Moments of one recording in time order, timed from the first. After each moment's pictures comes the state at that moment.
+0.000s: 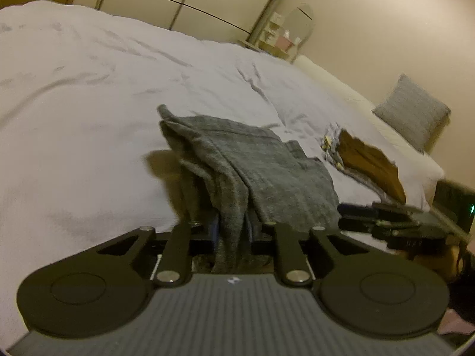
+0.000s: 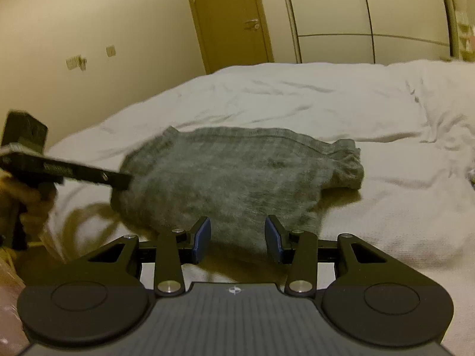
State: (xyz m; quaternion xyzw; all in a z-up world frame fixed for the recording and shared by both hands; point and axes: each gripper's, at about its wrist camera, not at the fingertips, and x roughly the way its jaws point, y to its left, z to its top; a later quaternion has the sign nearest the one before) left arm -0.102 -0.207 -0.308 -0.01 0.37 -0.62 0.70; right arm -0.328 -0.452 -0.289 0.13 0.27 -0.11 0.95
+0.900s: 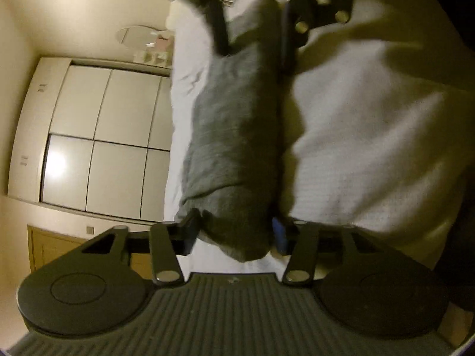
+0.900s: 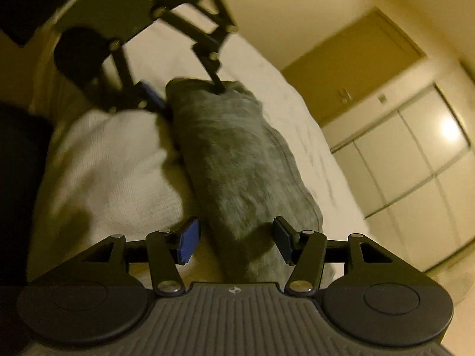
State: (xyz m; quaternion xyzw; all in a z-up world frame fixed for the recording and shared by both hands) left arm -0.269 -0.233 -0.383 0.64 -0.21 -0.44 0.60; right arm -0.278 -0.341 -0.342 -0.43 0.32 -0.07 0.84
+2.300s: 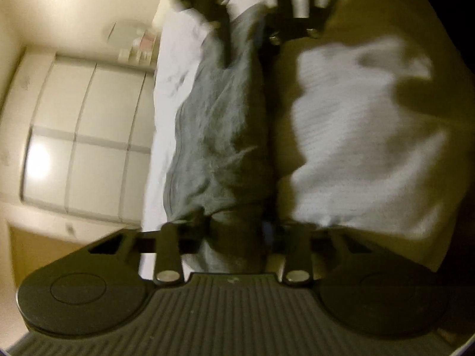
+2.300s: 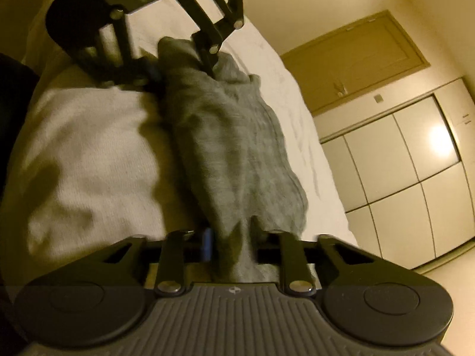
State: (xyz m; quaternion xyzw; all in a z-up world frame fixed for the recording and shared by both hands) left arm -0.274 -0.270 -0.363 0.61 -0.13 -0.48 0.61; right arm -0.259 -0.359 -0.358 -0.46 0.34 -0.10 0.82
